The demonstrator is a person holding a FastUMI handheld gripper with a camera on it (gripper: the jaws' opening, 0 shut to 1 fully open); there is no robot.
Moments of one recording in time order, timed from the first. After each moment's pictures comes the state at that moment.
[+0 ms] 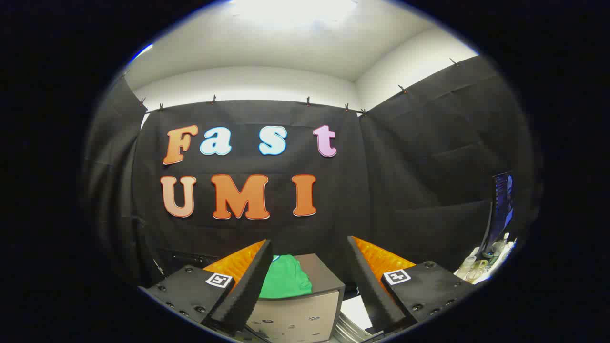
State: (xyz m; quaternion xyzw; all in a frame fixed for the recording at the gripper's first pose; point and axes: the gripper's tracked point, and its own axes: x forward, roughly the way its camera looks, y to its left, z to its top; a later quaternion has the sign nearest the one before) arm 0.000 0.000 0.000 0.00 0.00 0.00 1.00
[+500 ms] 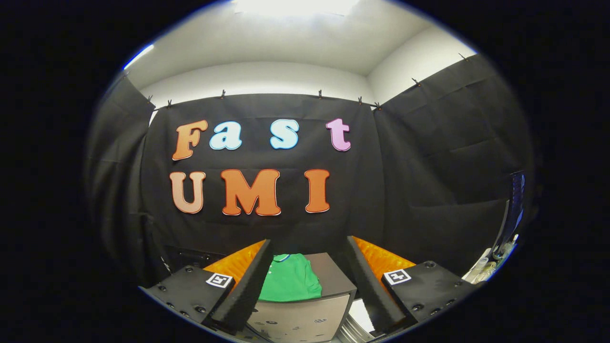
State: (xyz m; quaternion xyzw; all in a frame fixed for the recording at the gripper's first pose) arm 0.039 0.007 -0.013 -0.01 0.02 0.04 1.00
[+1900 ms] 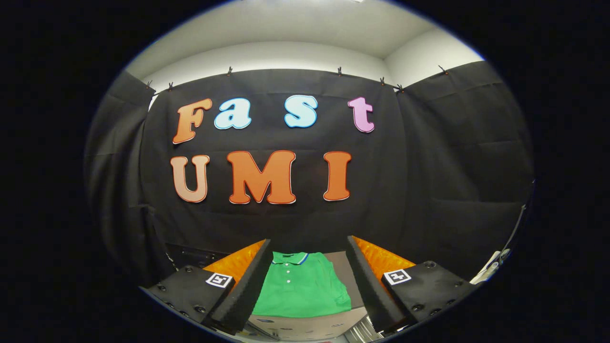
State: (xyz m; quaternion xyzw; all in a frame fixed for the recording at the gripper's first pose) arm 0.165 0.086 -0.017 -0.01 0.10 0.07 0.99
